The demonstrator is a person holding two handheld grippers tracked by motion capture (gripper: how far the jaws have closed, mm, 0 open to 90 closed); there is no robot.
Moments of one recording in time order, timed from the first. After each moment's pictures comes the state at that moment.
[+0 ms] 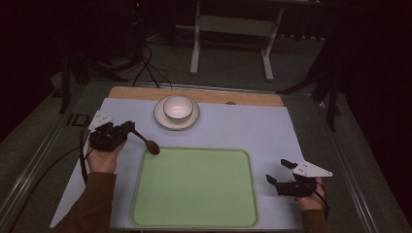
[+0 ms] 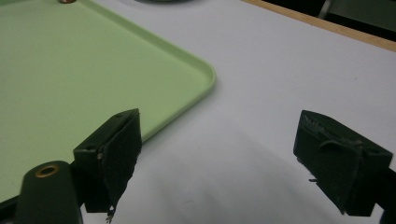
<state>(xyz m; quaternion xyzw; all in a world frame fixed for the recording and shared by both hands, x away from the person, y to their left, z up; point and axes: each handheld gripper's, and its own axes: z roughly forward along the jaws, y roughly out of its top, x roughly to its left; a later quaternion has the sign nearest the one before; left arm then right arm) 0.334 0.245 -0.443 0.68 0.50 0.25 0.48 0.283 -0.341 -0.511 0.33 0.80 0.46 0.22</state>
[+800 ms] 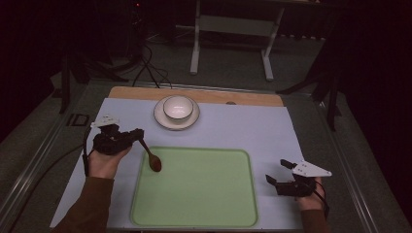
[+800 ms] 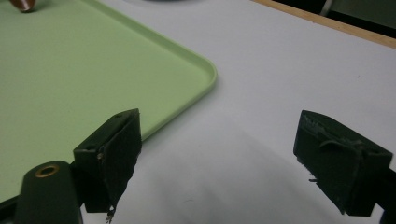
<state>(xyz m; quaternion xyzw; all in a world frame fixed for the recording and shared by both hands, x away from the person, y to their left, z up) 0.313 0.232 -0.427 0.73 0.47 0.14 0.48 0.284 -0.340 -0.512 0.33 0.80 0.46 0.22</state>
